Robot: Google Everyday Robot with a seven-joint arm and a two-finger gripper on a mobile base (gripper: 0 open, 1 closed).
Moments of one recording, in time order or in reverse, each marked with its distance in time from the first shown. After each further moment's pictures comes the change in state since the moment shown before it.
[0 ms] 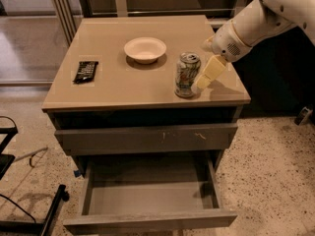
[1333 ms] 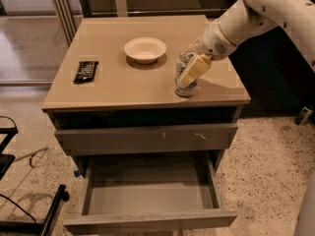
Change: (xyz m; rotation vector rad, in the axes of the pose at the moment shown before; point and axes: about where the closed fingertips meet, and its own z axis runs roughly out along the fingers) arm -0.023 -0.006 0.025 -0.030 -0.027 -0.050
